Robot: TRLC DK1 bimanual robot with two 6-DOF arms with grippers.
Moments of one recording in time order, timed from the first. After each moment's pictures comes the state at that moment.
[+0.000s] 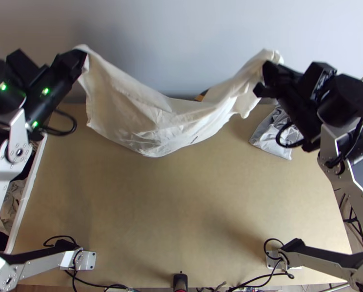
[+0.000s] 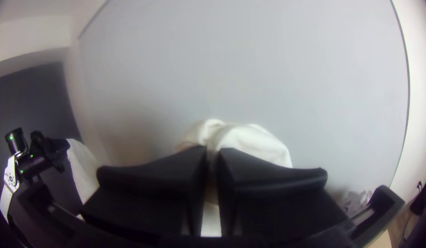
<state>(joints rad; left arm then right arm) -0.31 1.32 1.79 -0.34 0.04 -0.78 0.50 1.29 1.69 -0.31 0.14 0.31</state>
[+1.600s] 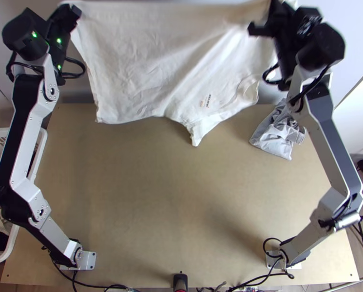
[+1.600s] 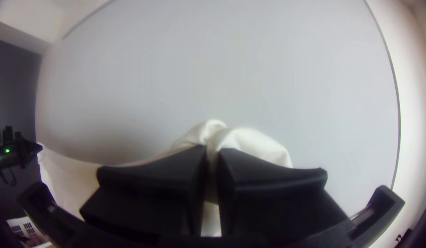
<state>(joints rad) -0.14 1.80 2.17 -0.11 -0.15 -0.61 0.35 1.74 2.08 0.07 0.18 0.04</state>
